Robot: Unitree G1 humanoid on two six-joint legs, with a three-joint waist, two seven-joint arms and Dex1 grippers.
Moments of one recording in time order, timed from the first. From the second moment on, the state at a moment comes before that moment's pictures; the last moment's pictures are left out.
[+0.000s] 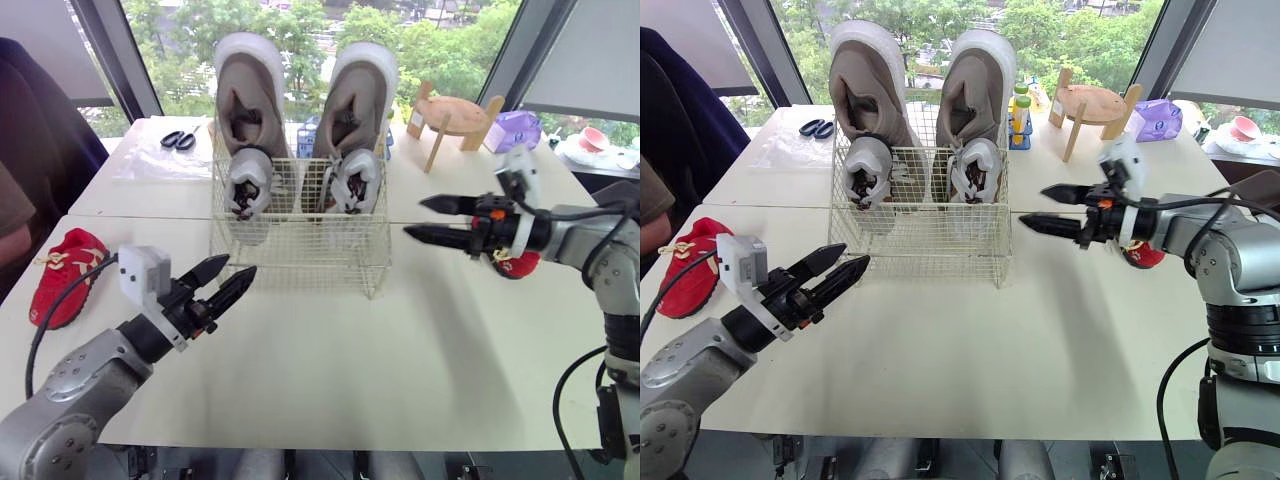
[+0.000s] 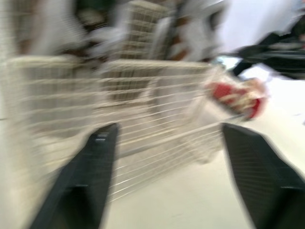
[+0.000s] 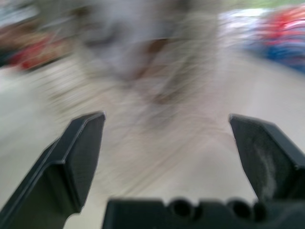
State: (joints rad) left arm 0.06 0.56 0.37 -0.79 -1.12 0.74 -0.31; right arm -0.62 -0.80 -0.23 0.08 0.63 0.74 0.87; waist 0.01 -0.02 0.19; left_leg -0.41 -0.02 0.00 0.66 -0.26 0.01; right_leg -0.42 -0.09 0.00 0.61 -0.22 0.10
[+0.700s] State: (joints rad) left arm -0.01 0.50 -0.04 -0.82 -1.09 0.77 -0.24; right arm -0.24 -0.59 -0.44 0.14 0.40 0.39 0.40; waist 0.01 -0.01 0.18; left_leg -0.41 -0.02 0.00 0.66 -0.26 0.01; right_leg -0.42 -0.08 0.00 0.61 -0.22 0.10
